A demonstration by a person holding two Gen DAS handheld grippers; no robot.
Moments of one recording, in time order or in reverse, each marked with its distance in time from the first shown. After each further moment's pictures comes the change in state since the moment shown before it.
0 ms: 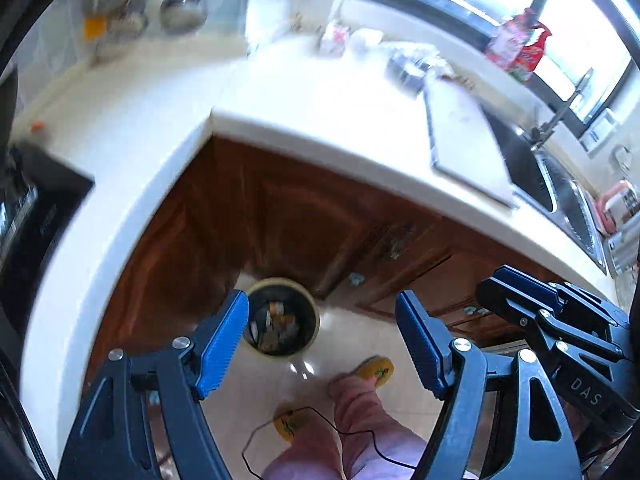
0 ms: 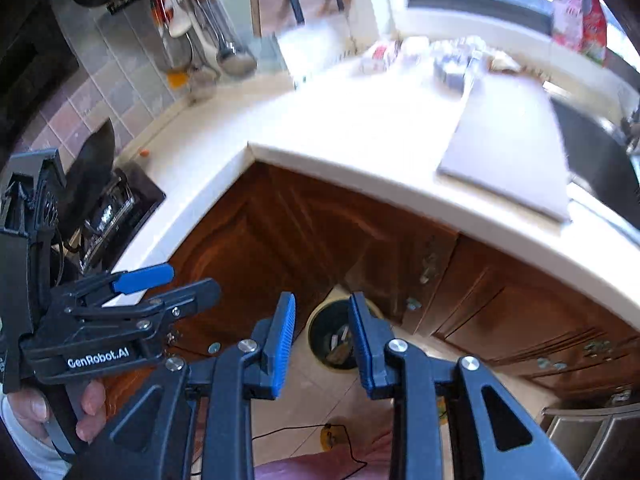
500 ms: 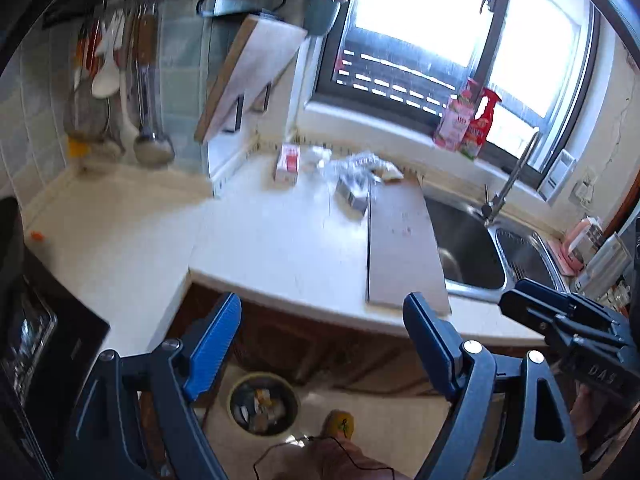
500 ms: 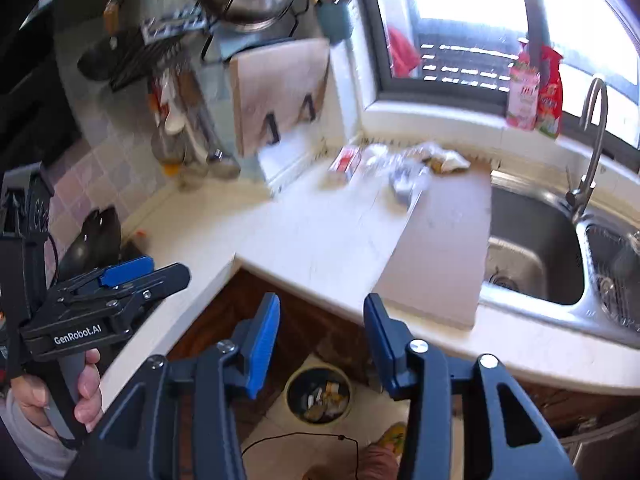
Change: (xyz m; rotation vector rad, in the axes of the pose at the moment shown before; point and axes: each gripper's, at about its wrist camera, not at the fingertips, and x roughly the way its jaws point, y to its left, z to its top) left arm -0.103 -0.051 0.102 0.072 -0.270 -0.063; right arm -0.118 -0.030 0.092 0.035 -0.208 -0.070
